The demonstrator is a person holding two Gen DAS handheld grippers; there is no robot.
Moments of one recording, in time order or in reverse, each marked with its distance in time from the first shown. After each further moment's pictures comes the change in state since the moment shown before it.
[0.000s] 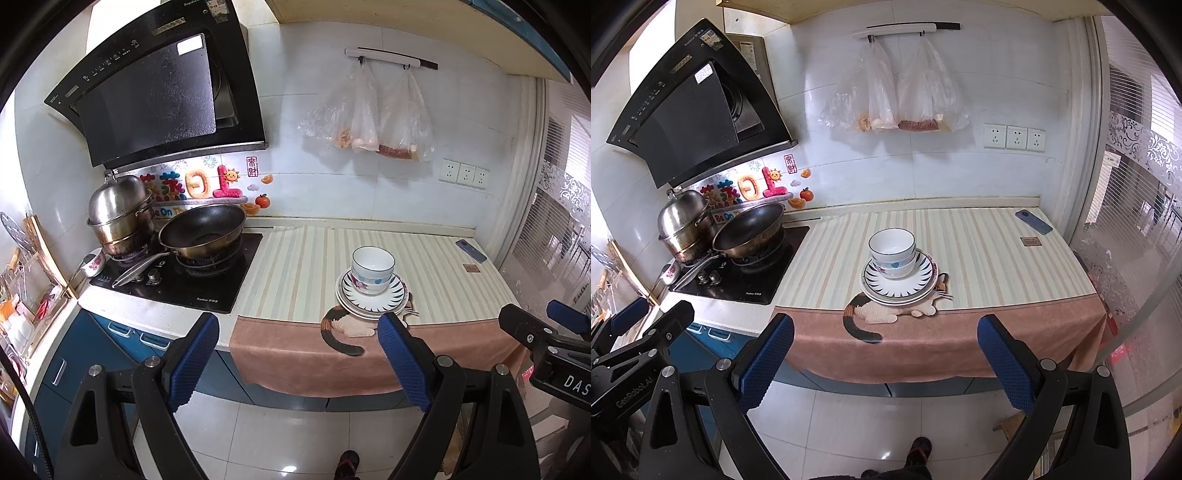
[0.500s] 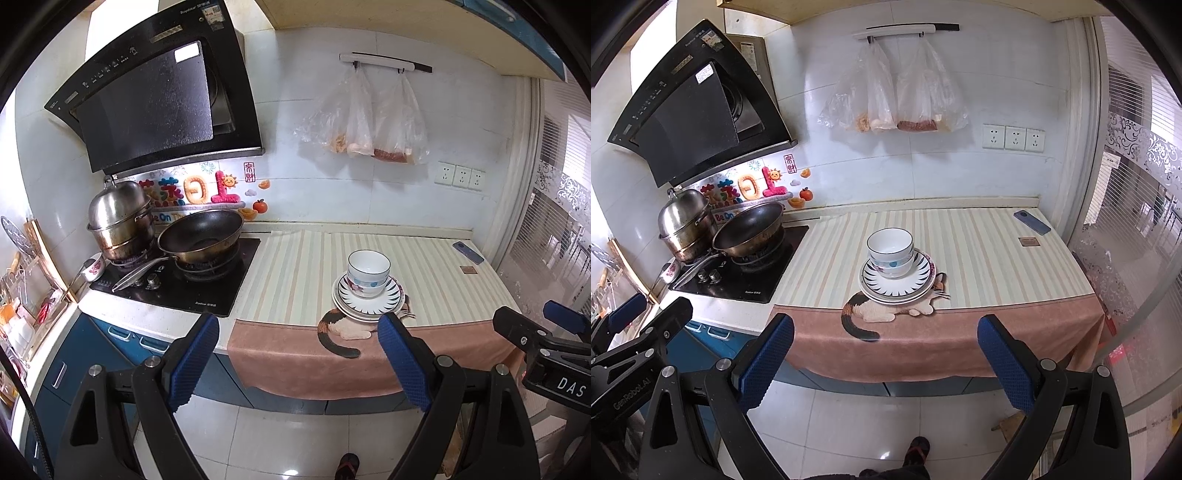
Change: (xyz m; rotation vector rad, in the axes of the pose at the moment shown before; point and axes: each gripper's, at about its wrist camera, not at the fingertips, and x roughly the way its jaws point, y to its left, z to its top) left arm -0.010 -0.010 0.001 0.010 -0.024 -0.001; right arm 0.000 0.000 0.000 -0.003 0.001 0.001
